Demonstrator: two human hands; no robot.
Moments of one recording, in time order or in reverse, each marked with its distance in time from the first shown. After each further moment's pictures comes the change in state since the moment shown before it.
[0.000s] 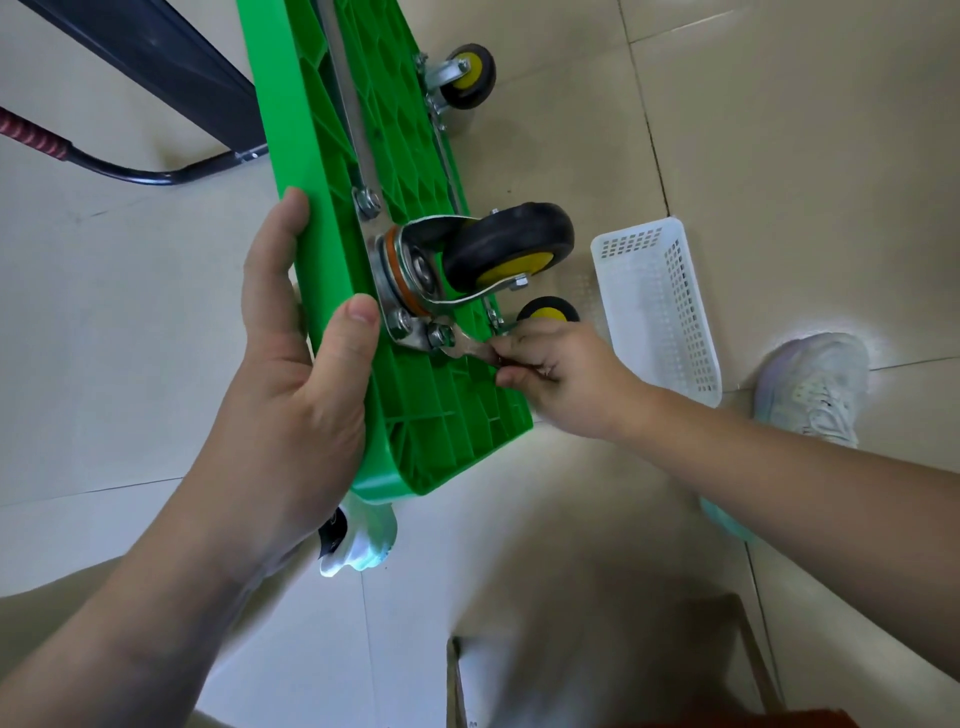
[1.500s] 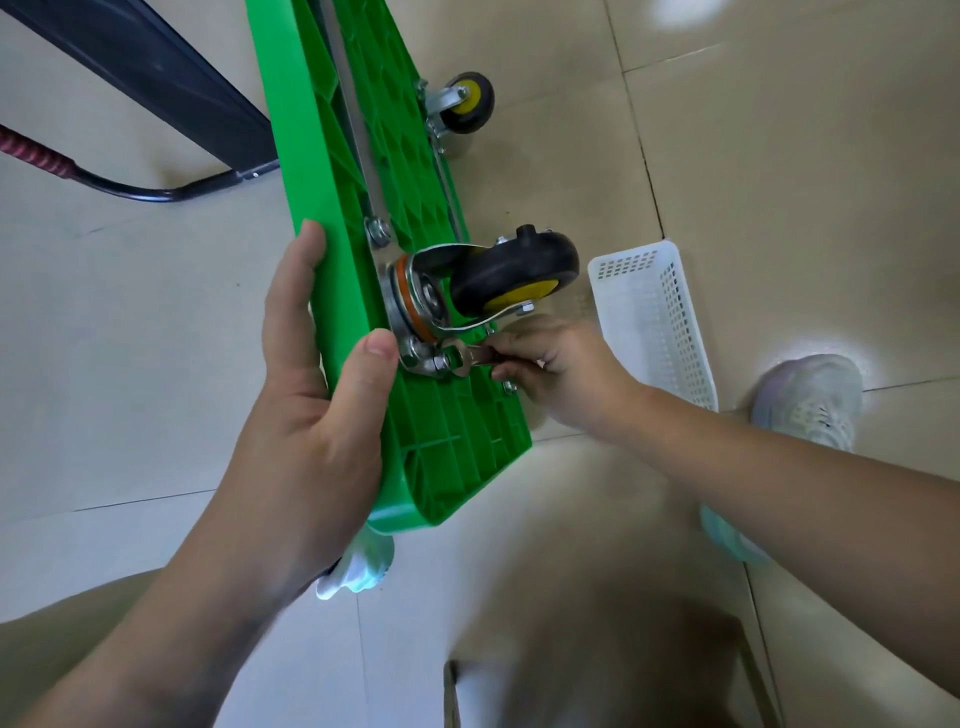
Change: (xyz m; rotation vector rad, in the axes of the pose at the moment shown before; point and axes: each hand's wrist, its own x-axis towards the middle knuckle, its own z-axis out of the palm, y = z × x) left_hand 0.000 0.000 0.004 -0.002 -0.022 -0.032; right_hand 0.021 0.010 -0.007 -0.001 0.076 -0.054
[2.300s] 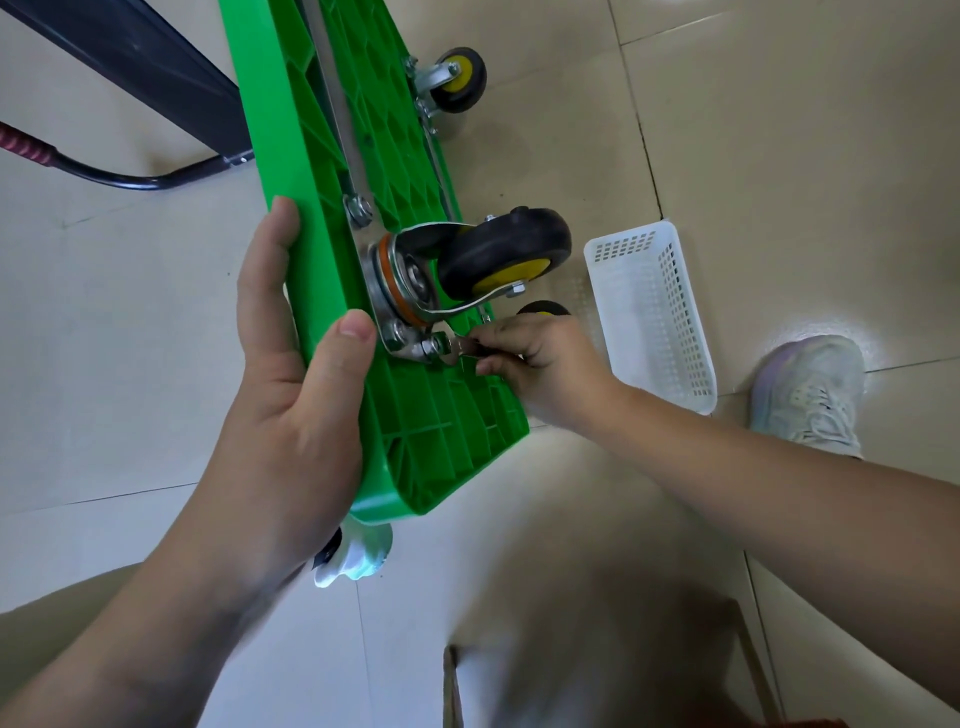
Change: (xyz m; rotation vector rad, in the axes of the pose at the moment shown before) left_hand 0.002 0.000 0.007 -0.080 -0.001 0.012; right_hand -0.007 -0.003 0.015 0.083 0.028 0.111
